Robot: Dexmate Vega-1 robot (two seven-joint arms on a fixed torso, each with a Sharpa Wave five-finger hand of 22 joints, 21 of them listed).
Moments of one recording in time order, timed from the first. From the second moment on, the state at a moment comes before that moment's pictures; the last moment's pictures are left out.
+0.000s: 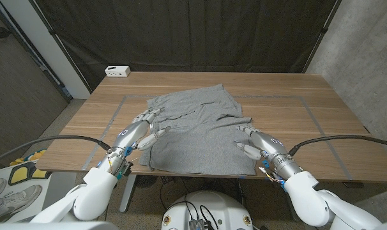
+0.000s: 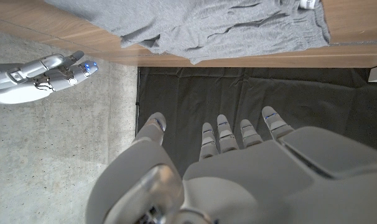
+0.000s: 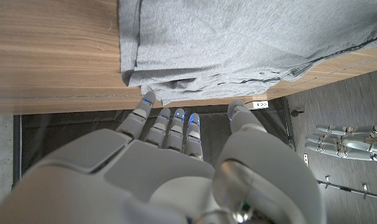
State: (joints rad) left arm 1.84 0.70 -0.08 -2.31 0.56 -0.01 0.30; left_hand 0.29 0.11 0.56 -0.08 0.18 0.06 -0.07 0.20 0.17 0.09 -0.01 0.24 0.18 -0.06 0.07 0.18 0.17 -0.12 0.20 0.33 0.19; right arm -1.66 -1.02 -0.36 -2.53 -0.45 -0.58 -0.32; right_hand 0.52 0.17 0.40 -0.12 0.18 0.20 -0.04 0.21 0.18 0.20 0.00 0.22 0.19 0.13 -0.02 0.22 0.18 0.23 0.08 0.21 0.17
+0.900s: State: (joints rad) left arm 1.88 0.74 -0.12 -2.32 0.60 0.04 0.21; left_hand 0.31 0.09 0.55 -0.12 0.17 0.12 -0.06 0.20 0.17 0.09 -0.02 0.23 0.18 -0.06 0.07 0.18 0.17 -0.14 0.19 0.32 0.19; right arm -1.59 -1.01 -0.52 -2.52 -0.50 -0.69 -0.30; right_hand 0.55 0.16 0.41 -0.14 0.18 0.22 -0.04 0.21 0.18 0.21 -0.01 0.22 0.19 0.13 -0.02 0.22 0.18 0.24 0.08 0.21 0.17
